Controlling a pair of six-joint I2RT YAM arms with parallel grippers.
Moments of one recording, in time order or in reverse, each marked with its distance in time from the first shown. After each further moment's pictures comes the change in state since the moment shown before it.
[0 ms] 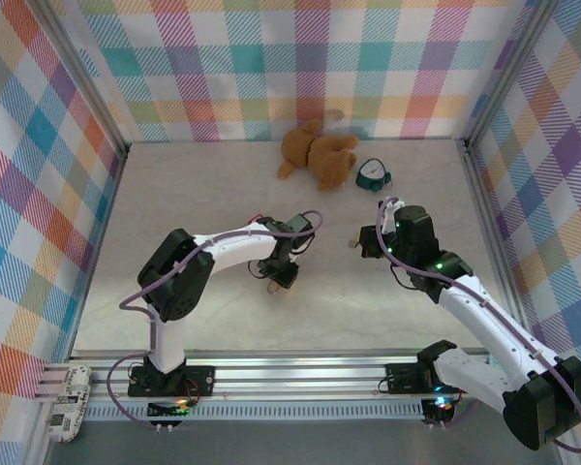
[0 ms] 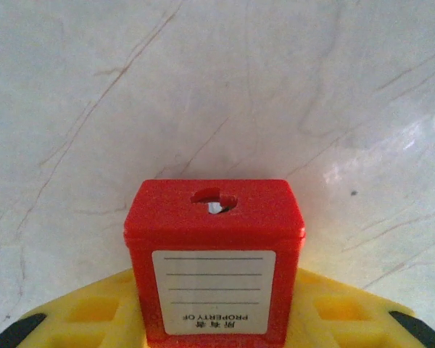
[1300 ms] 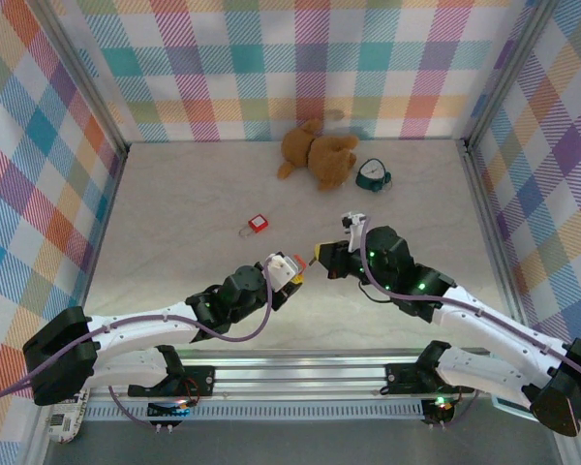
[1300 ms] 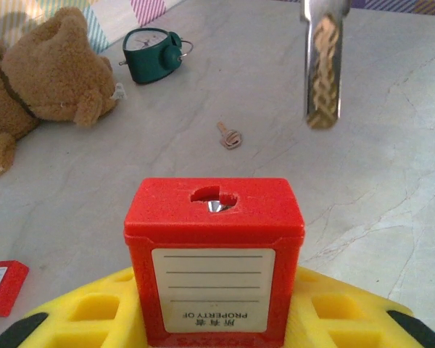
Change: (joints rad) left arm -0.250 -0.774 -0.808 1.128 -0.175 0.325; right arm 0.380 -0.019 -0.026 0.192 0.034 0.200
